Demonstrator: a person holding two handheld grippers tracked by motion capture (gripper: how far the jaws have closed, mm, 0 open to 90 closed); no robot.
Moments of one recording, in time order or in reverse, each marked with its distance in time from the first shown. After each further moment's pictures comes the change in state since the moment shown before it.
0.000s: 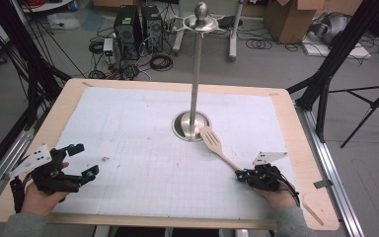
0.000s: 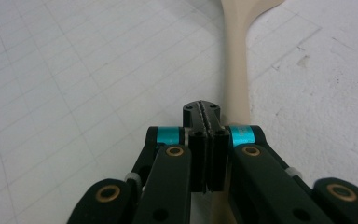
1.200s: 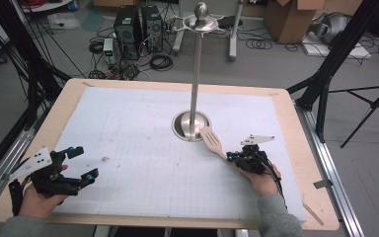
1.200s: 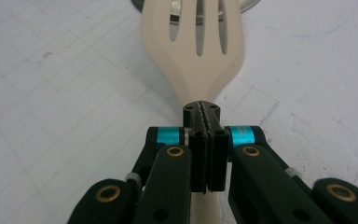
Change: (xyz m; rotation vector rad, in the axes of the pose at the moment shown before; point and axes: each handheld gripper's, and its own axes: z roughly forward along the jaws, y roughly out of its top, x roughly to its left) left arm -0.002 -0.004 -0.004 0.030 -0.001 0.008; right arm -0.005 0.048 0.030 -0.036 -0.147 0.125
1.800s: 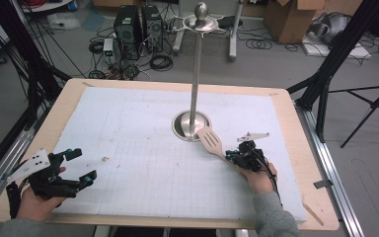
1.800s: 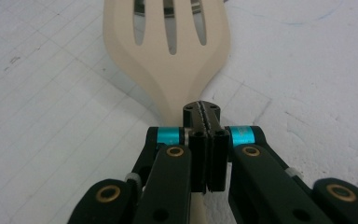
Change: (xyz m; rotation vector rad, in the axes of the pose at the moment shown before) left arm -0.001 -0.003 -0.006 0.005 0.010 -0.006; right arm -0.002 0.006 0.013 0.048 -0.047 0.049
